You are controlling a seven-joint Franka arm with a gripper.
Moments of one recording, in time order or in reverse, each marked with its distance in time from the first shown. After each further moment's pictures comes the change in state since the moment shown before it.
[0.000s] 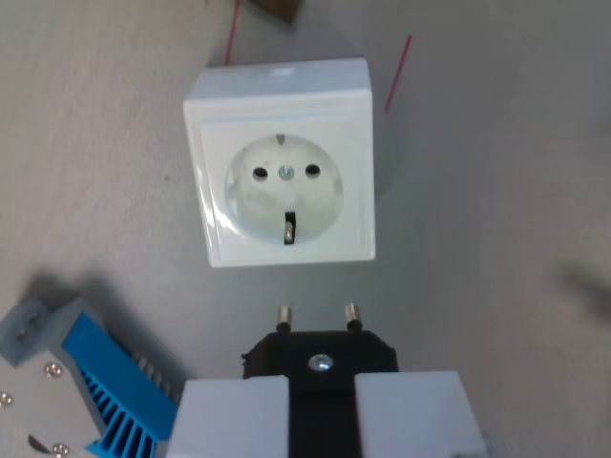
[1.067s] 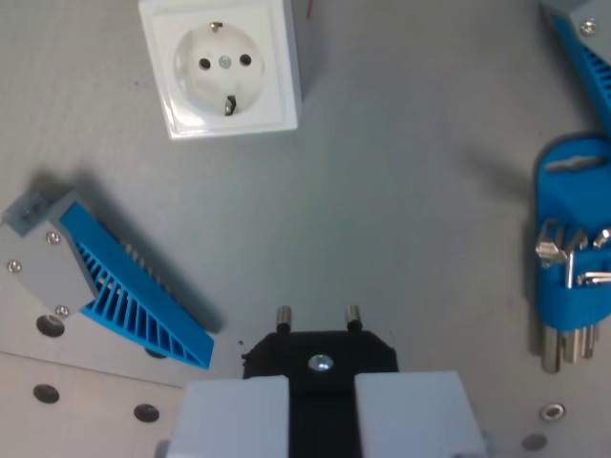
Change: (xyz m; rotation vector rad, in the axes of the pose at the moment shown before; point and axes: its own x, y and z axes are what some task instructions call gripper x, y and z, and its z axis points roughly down) arm -0.023 0.025 -0.079 -0.006 -0.011 0.034
